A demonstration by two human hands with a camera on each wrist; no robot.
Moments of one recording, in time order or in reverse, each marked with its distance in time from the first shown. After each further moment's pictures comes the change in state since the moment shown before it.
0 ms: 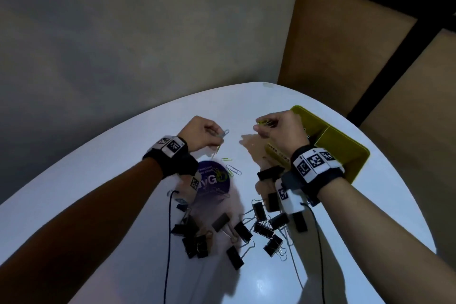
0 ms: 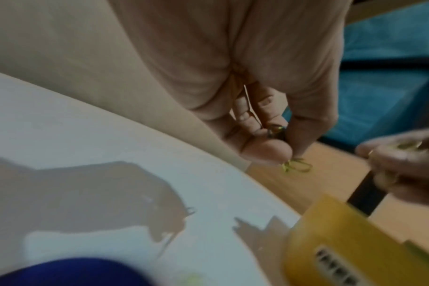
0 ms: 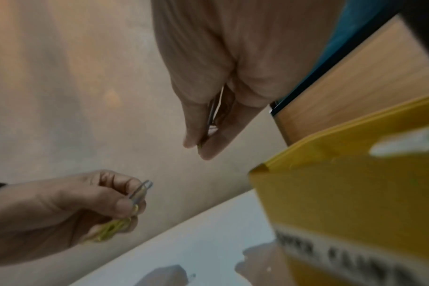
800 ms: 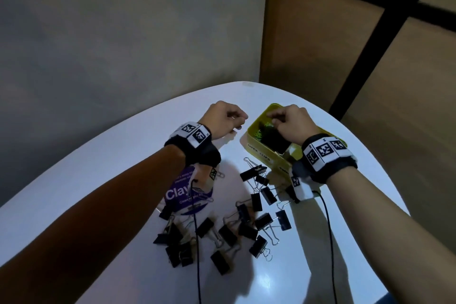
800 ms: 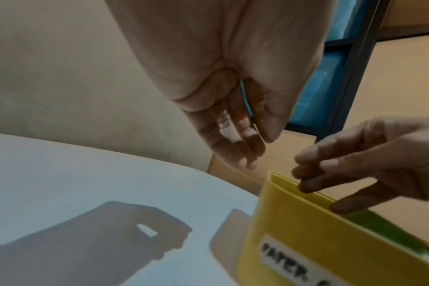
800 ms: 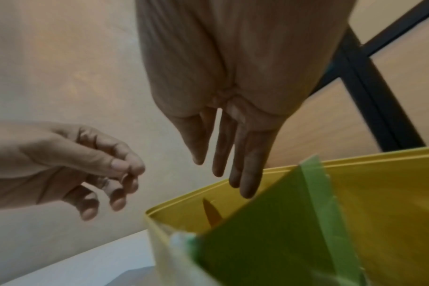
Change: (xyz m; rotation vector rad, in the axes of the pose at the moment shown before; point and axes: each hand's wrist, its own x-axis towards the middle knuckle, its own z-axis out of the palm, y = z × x) left_hand 0.043 0.074 0.059 0.145 -0.042 0.177; right_hand 0.017 0.033 -0.067 -0.327 -0.091 0.059
